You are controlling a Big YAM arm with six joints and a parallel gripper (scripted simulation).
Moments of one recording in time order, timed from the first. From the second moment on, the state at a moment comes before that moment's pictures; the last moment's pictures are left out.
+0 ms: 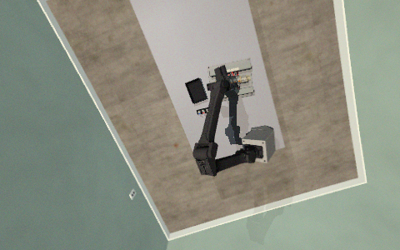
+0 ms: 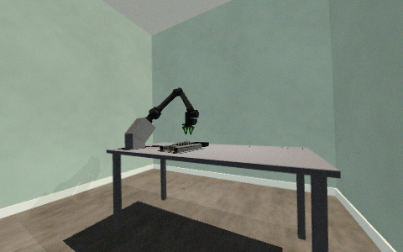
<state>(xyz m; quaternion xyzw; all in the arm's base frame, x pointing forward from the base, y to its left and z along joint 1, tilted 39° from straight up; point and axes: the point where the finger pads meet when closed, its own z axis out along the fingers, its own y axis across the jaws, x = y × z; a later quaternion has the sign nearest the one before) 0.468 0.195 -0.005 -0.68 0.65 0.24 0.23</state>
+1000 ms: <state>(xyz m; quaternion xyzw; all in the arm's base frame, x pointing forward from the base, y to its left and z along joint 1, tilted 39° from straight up) 0.465 0.166 -0.049 -0.67 0.66 0.25 0.22</state>
